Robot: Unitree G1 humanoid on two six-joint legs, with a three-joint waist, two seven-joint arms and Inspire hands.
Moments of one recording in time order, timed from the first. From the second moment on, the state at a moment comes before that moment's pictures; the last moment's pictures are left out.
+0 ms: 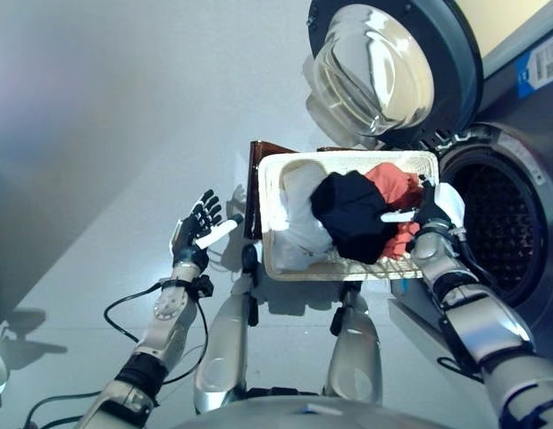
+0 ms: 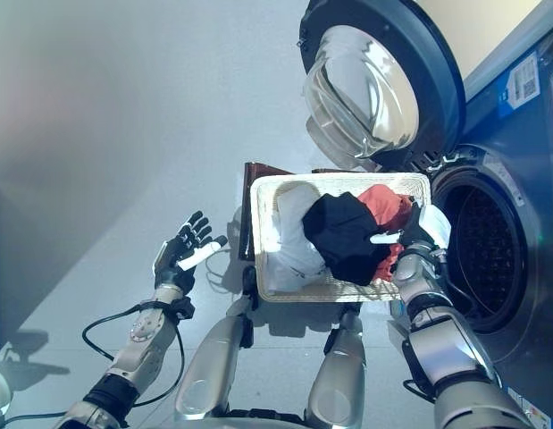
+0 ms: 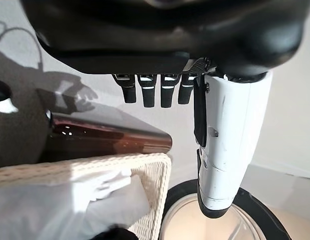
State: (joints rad) left arm -0.10 0.32 -0.33 0.40 -0.60 -0.32 0.14; right arm -0.71 -0.55 0.34 1.32 -0.11 -0.11 -0.50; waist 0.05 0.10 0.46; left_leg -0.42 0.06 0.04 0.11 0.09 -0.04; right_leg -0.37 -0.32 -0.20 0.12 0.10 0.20
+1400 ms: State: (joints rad) left arm -0.09 0.35 -0.38 0.29 -0.60 -0.32 0.09; right arm -0.84 -0.69 0.36 1.39 -0.15 -0.11 -0.48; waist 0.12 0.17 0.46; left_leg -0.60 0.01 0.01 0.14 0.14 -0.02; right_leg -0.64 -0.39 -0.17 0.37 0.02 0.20
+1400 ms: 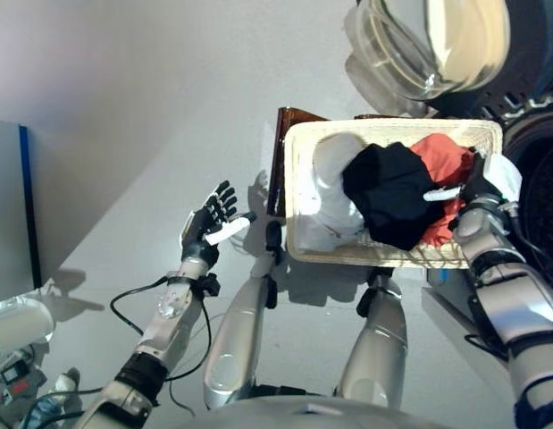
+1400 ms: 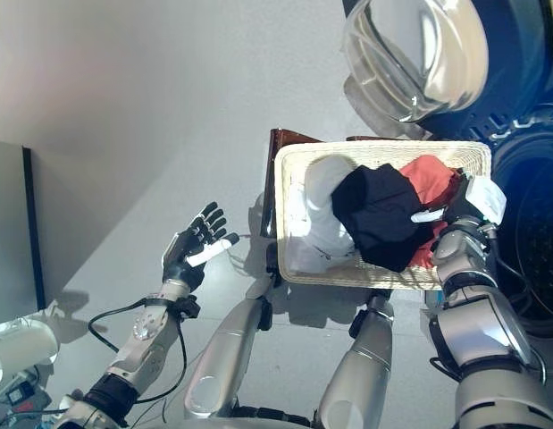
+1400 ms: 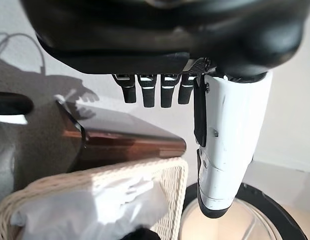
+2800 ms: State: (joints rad) left arm 0.01 0.41 -0.37 0.20 -0.62 -0.32 0.04; right arm -0.85 -0.73 0.26 1.43 0.03 -0.13 -0.39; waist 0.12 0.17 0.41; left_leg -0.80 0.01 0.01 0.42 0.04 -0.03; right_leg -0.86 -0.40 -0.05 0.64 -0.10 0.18
